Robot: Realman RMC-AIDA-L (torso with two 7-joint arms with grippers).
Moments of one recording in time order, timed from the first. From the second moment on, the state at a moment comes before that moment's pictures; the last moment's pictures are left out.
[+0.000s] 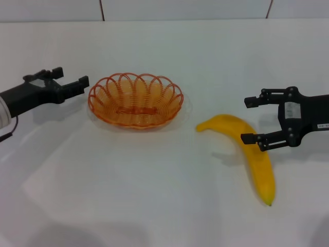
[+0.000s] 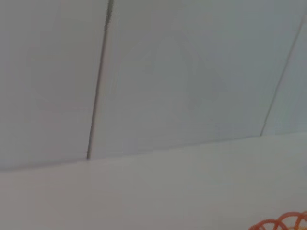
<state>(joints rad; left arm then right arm) -0.56 -2.04 0.61 0.41 1.80 1.09 -1.23 0.48 1.99 -0.77 -0.81 -2.07 -1.67 1.25</state>
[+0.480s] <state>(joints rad) -0.52 -2.04 0.61 0.48 1.80 1.25 -1.07 0.48 1.99 -0.77 -0.81 -2.07 -1.67 1.26</state>
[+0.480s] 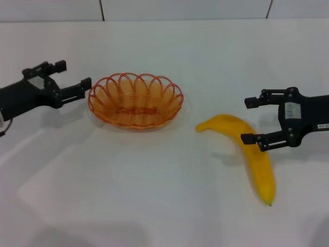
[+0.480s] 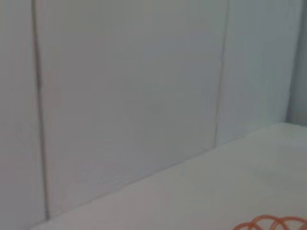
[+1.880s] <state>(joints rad) -0.33 -2.04 0.69 0.61 1.81 1.38 -1.13 0.48 2.03 -0.77 -0.85 -2.07 -1.66 1.32</state>
